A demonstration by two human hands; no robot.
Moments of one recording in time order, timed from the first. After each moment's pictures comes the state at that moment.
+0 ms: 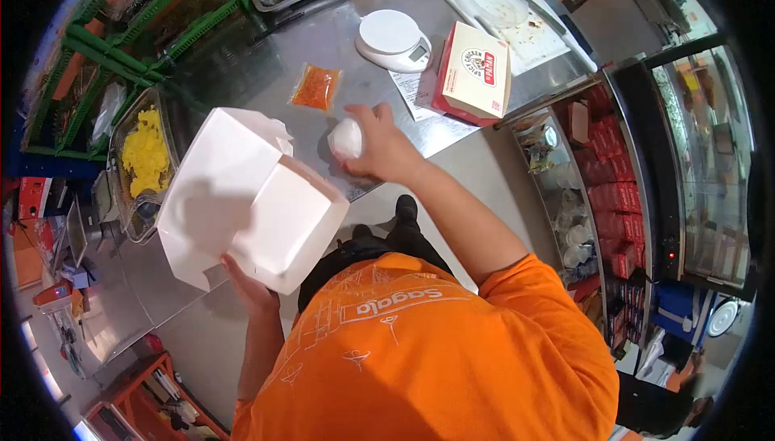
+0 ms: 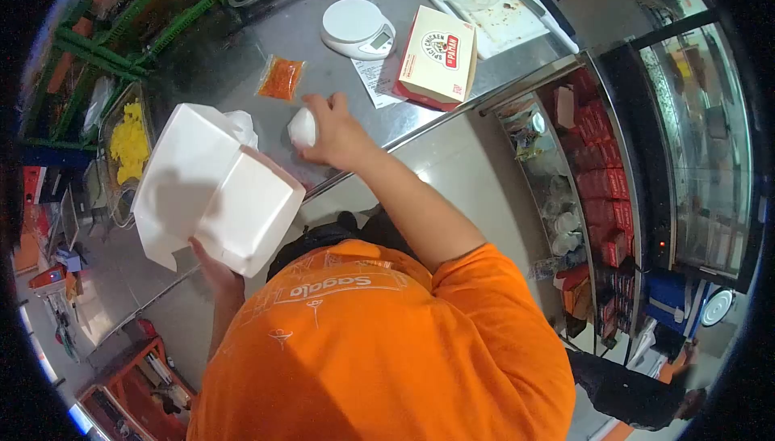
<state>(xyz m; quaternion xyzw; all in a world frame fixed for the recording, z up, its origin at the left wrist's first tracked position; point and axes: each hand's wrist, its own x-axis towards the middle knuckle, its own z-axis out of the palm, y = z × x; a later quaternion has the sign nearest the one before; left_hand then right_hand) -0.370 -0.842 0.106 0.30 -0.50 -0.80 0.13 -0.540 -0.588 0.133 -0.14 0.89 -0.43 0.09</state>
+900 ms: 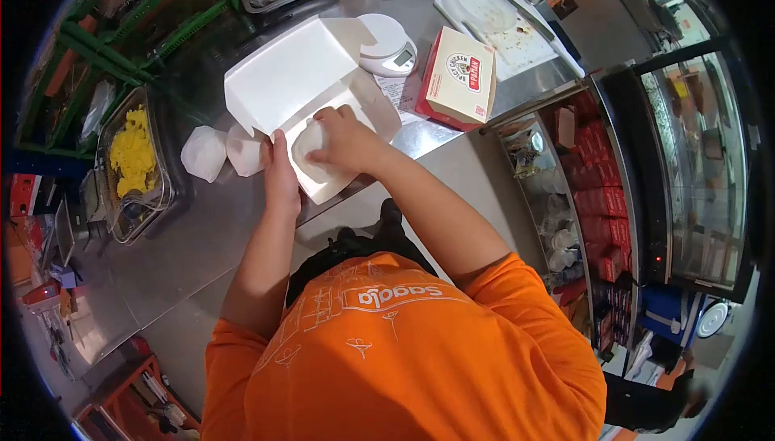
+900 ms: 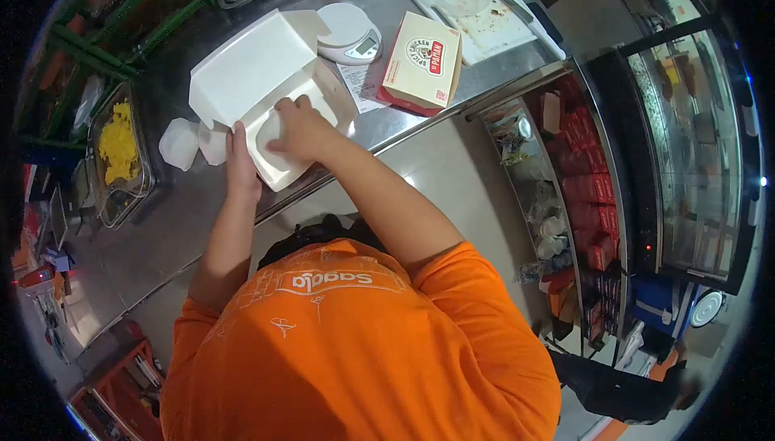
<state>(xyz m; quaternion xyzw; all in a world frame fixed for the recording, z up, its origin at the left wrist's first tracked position) -0.525 -0.750 0.099 0.22 -0.57 -0.79 0.02 -0.565 -0.608 0.133 -0.14 0.89 -0.38 0.19</state>
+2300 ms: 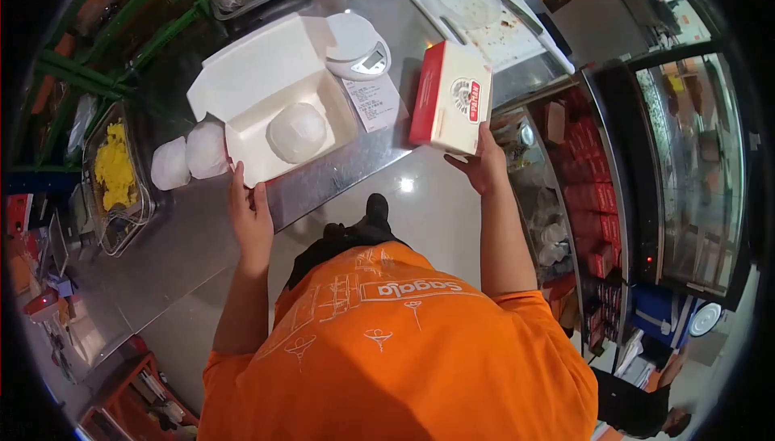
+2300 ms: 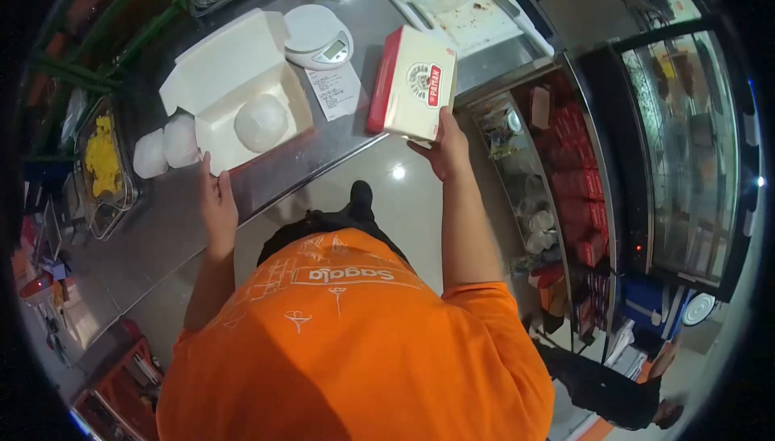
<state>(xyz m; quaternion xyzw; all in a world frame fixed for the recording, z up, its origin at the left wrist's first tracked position) -0.475 -0.765 0.083 0.08 -0.86 -0.50 0.11 -0.522 -0.386 0.124 0.35 0.49 -0.79 0.04</state>
